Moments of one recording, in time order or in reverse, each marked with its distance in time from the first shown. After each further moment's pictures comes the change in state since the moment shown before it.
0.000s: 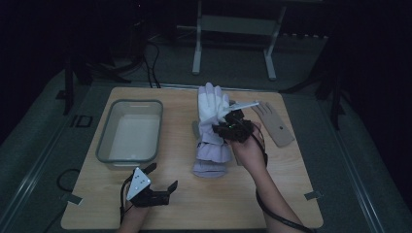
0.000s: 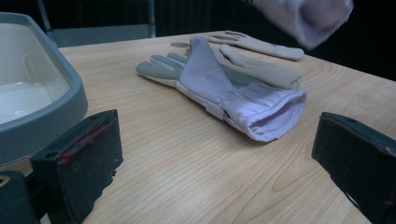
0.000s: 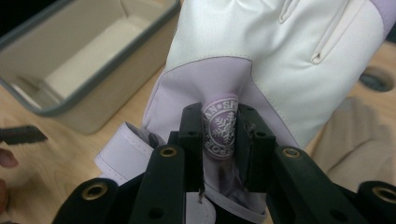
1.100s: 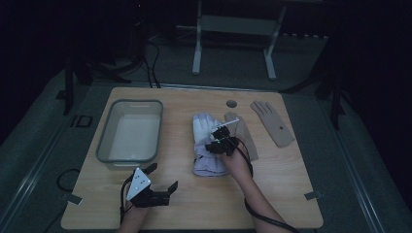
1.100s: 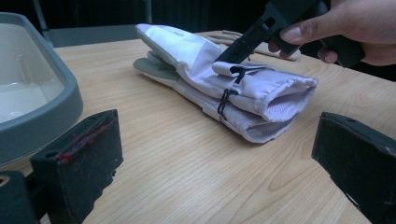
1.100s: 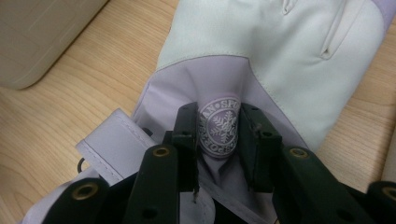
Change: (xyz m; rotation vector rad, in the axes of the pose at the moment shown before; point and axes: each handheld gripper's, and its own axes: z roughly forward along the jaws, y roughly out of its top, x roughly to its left) left arm -0.001 0.000 0.001 0.004 -0.015 -0.003; right arm -0.013 -0.054 0.089 0.183 0.018 0.079
